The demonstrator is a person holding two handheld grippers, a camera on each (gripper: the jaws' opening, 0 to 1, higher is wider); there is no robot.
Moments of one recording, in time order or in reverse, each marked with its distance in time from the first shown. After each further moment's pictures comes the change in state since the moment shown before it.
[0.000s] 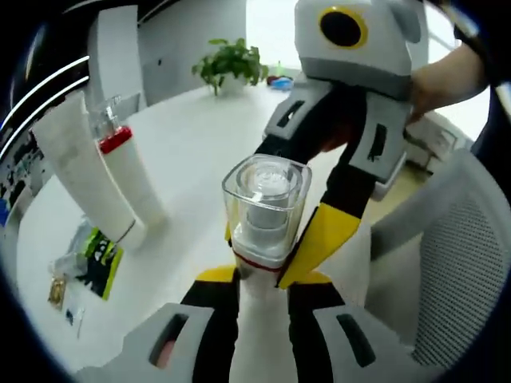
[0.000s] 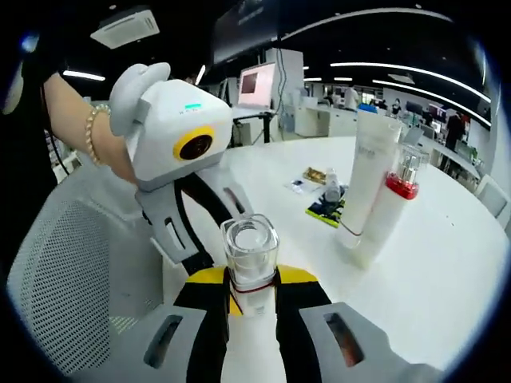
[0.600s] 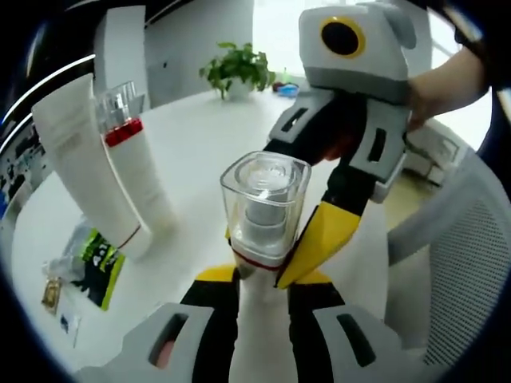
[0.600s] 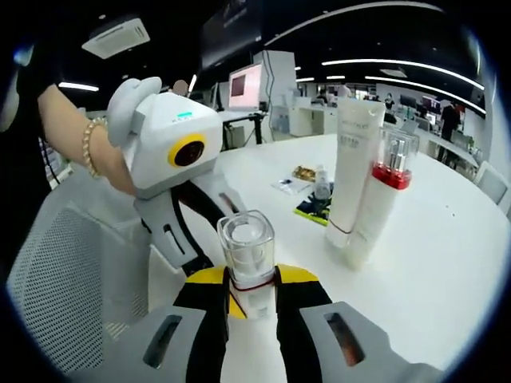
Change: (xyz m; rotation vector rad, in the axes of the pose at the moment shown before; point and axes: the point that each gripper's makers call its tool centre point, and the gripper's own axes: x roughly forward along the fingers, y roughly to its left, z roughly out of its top) left arm 0.013 0.021 0.009 -0.023 -0.050 -0.004; right arm 0.008 -0.026 0.001 0.051 -0.023 -0.010
